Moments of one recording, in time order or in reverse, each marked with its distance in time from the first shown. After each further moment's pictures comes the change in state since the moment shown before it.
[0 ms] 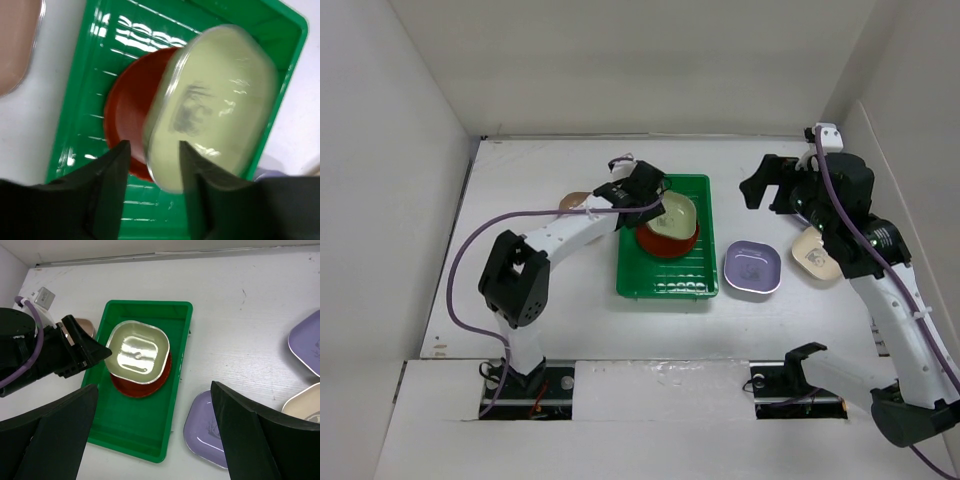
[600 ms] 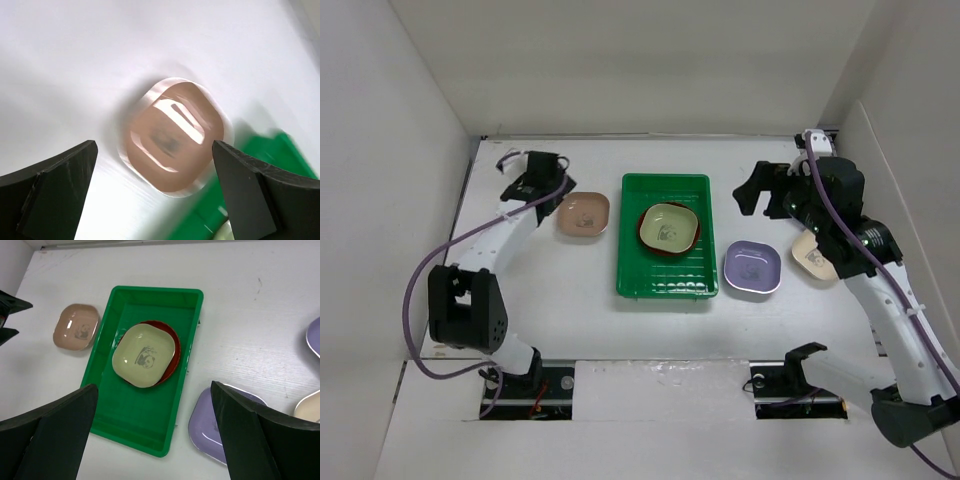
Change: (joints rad) left arm 0.415 -0.296 -0.232 0.074 -0.060 0.040; right arm 0.000 -0.009 -0.051 0.024 -0.055 0.000
